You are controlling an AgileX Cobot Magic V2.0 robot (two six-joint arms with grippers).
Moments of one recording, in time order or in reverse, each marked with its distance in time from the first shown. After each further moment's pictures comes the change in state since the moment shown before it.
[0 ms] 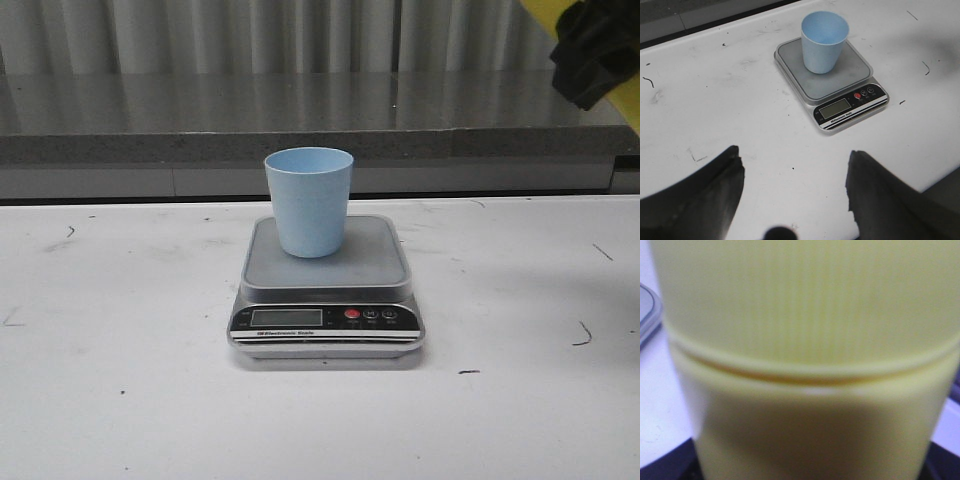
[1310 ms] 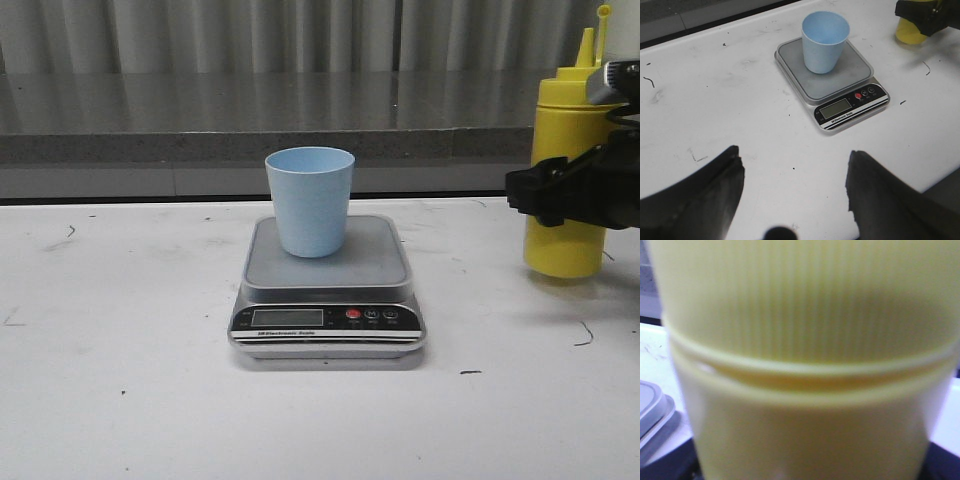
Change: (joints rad) left arm 0.000 0.000 0.000 0.000 0.000 0.000; right arm -0.258 0.564 0.336 0.320 -1.466 -0.097
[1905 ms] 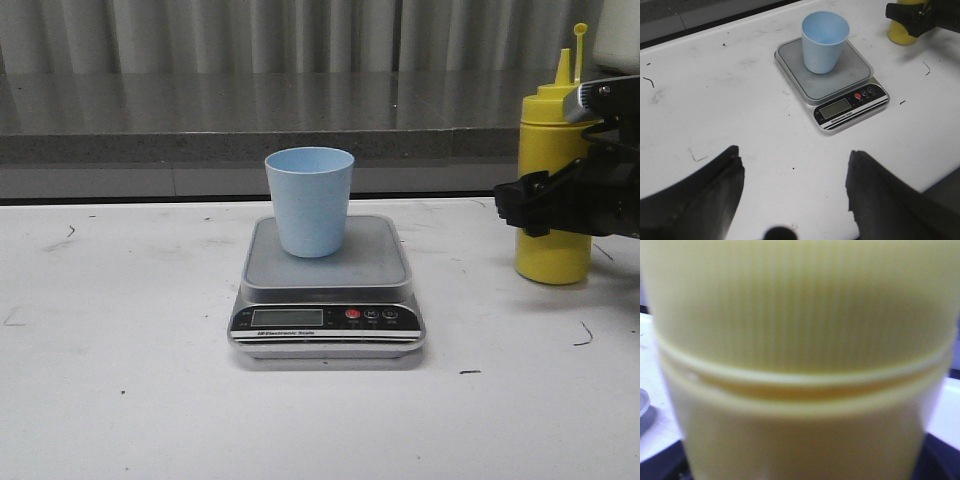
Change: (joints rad) left arm 0.000 0.000 0.000 0.000 0.000 0.000; right arm 0.000 0.071 -0.070 0.000 0.021 -0.042
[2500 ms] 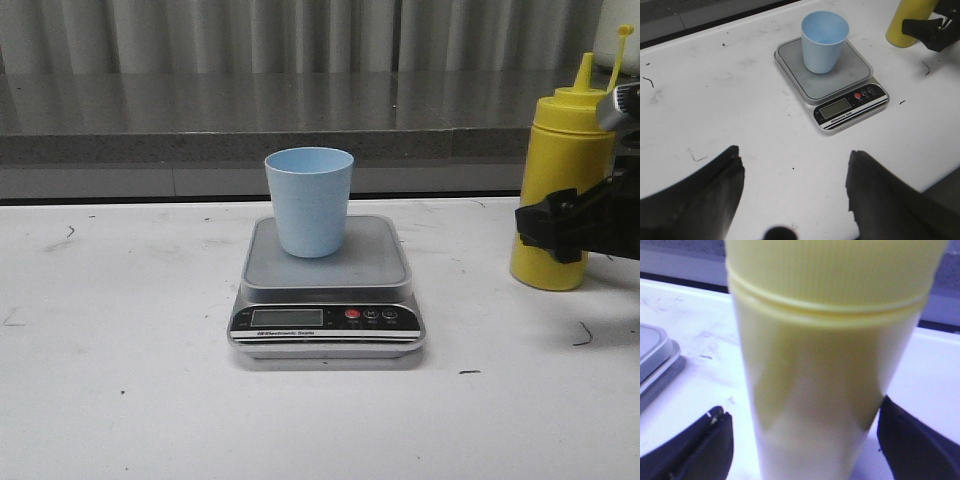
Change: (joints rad) left arm 0.000 0.000 0.000 0.000 0.000 0.000; right arm 0.000 -0.160 0.203 0.016 0.069 0.000
